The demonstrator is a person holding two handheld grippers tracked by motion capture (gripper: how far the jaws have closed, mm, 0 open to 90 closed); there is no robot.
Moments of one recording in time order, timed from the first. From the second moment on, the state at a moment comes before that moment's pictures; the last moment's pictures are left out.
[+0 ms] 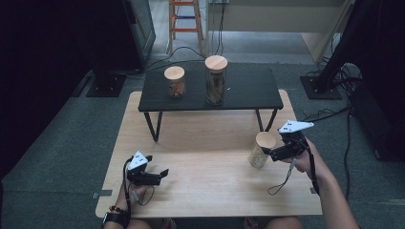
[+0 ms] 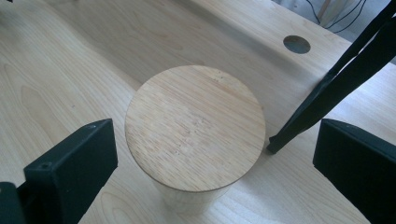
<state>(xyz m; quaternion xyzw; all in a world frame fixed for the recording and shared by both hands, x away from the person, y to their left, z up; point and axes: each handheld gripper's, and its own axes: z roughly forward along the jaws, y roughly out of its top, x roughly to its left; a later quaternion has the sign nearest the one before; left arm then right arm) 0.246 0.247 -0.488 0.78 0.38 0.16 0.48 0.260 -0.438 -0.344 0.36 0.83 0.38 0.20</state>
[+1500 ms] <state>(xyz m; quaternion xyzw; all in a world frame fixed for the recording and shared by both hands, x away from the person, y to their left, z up) 0.247 0.248 -0.488 0.78 0.38 0.15 0.48 0.252 -0.439 -0.375 0.36 0.83 0.37 0.20</state>
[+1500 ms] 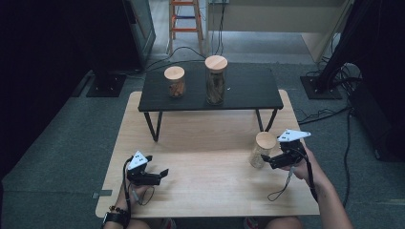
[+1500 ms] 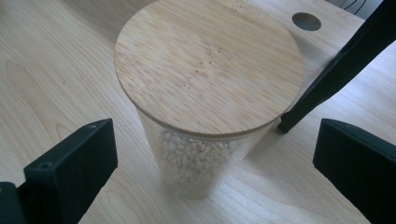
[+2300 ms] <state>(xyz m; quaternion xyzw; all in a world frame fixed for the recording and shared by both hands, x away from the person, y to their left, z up) 0.247 0.248 -0.488 0.78 0.38 0.15 0.48 0.249 -0.439 -0.395 0.36 0.82 0.40 0.19</state>
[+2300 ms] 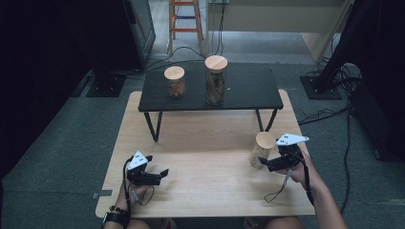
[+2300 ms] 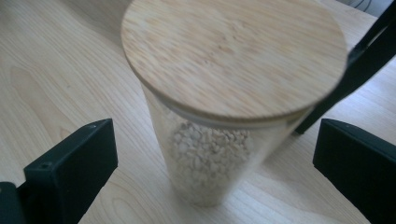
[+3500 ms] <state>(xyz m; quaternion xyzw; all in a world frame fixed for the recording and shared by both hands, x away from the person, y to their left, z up) 0.247 0.248 -0.488 0.78 0.38 0.15 0.48 0.261 -0.423 -0.388 0.37 0.82 0.39 0.20</state>
